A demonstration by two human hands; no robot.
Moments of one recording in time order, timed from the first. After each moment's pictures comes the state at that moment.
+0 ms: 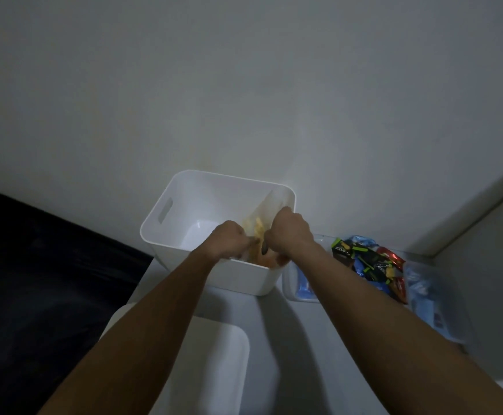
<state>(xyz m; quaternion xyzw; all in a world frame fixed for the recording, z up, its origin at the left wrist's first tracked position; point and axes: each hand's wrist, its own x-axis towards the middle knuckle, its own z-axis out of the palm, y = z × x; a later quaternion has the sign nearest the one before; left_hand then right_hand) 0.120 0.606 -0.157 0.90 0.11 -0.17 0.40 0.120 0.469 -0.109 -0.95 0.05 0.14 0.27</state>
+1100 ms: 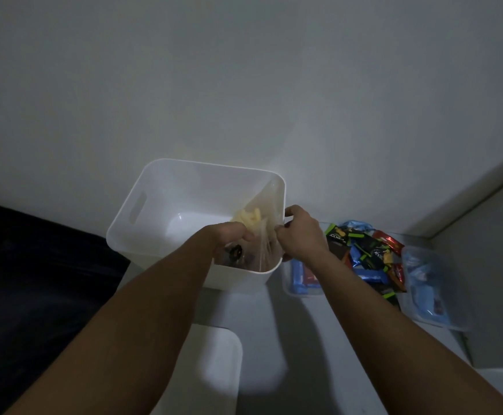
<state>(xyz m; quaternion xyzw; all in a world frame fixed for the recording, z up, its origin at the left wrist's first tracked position) 0.174 0.586 -0.192 0.74 0.22 -0.39 0.50 0.147 0.426 -0.163 -0.90 0.10 0.12 0.41</state>
